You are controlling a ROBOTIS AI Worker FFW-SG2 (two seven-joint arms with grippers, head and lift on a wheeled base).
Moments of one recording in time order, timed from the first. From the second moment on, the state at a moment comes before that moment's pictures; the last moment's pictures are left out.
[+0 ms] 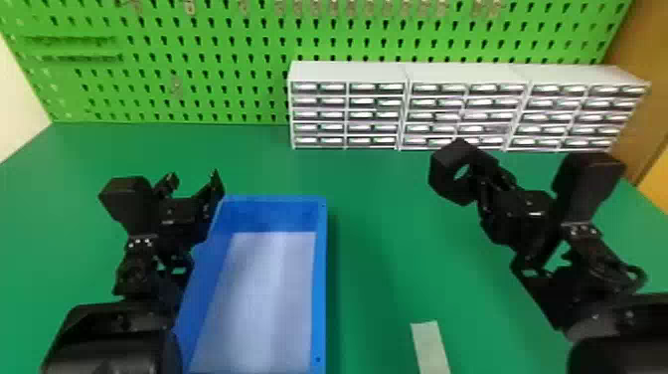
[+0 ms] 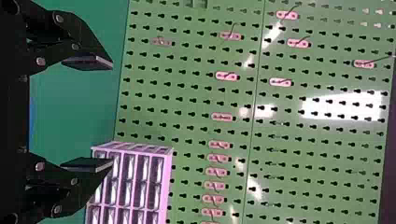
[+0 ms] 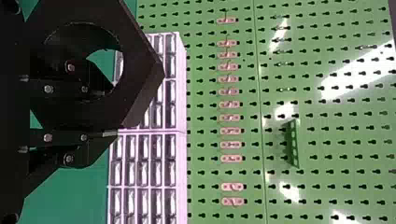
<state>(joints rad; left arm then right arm) 0.00 0.00 0.07 -1.68 0.10 0.02 -0.05 0.06 -0.15 0.02 -2.03 -0.21 0.39 0.04</state>
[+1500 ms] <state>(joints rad) 0.00 0.00 0.08 -1.68 0.09 0.02 -0.05 -0.23 -0.11 0.26 -1.77 -0.33 0.50 0.21</state>
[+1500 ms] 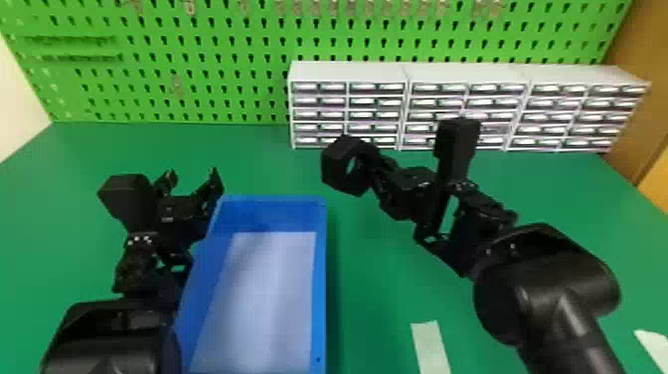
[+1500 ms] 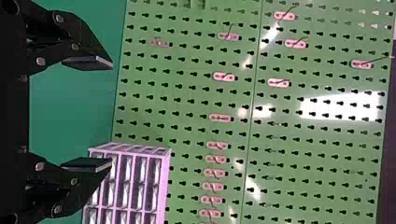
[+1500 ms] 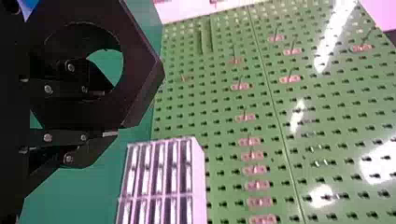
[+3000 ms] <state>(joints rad) -0.01 0.00 0.08 -1.68 0.09 0.02 -0.05 -0.37 -0.10 0.55 -1.56 -0.44 0.61 0.37</state>
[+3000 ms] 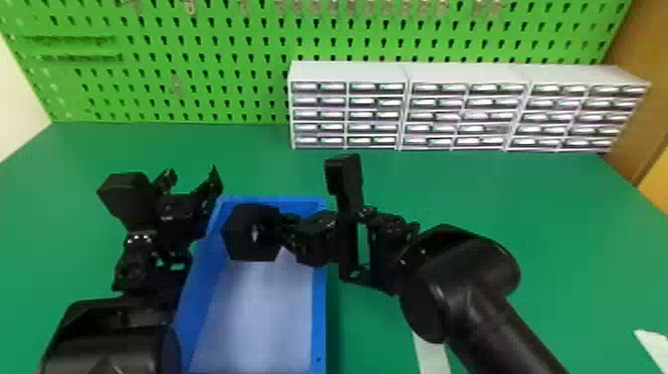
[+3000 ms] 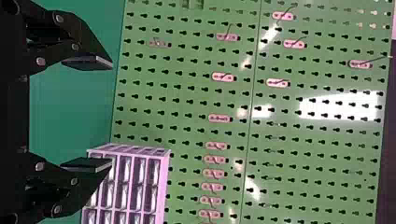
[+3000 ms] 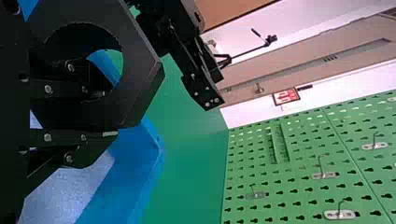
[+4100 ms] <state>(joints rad) -0.01 0.00 0.08 -1.68 0.09 0.02 -0.05 -0.36 -0.09 0.46 -1.54 -0.45 0.62 0.38</state>
